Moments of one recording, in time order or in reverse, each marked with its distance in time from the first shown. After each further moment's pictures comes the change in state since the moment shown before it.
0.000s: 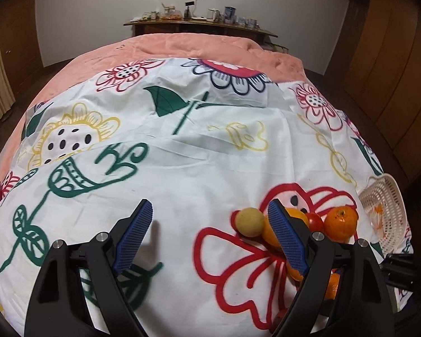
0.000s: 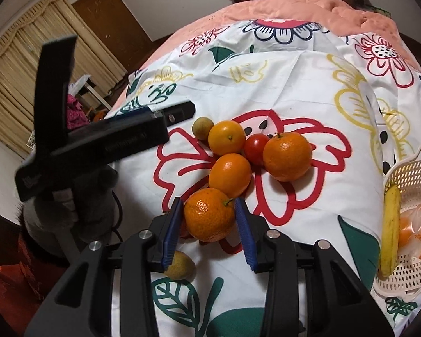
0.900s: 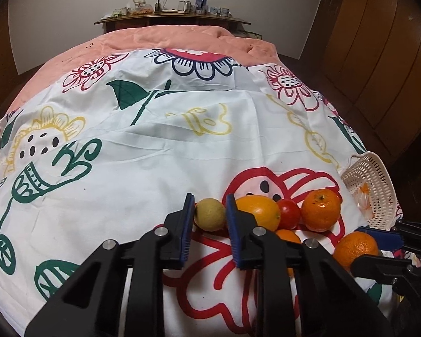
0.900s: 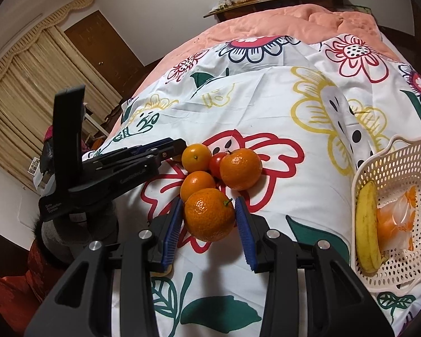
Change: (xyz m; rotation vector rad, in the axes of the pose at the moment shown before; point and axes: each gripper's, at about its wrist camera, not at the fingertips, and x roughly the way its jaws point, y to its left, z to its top) left arm 0.014 -0.024 -0.005 0.083 0.044 -0.109; right arm -0.028 -0.033 -0.001 0.086 -0.103 0.002
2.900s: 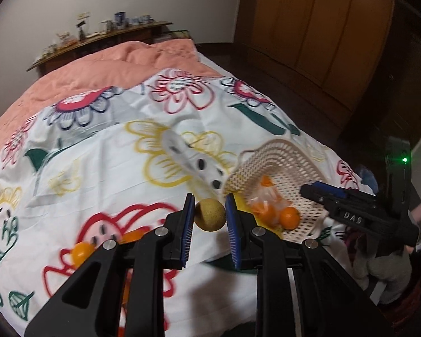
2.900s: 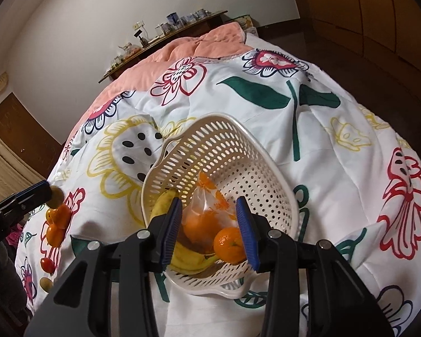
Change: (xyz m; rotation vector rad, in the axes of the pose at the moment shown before) left arm -0.014 -0.184 0.023 0.324 0.024 -0.193; right arm -0.091 -0.180 -0.055 0.381 -0.272 -0.378
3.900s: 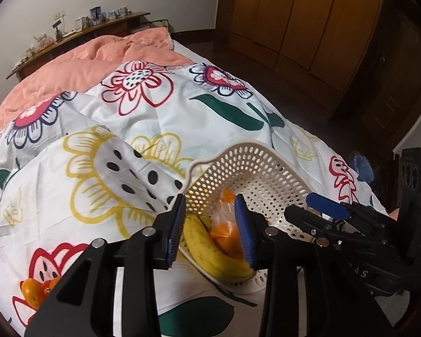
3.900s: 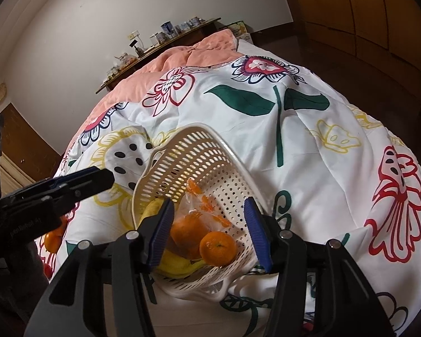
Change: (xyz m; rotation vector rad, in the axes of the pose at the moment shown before) left arm 0.062 -0.054 0.028 0.055 0.056 -0.035; right arm -0.006 -0.019 0.001 0.035 -0.037 0.004
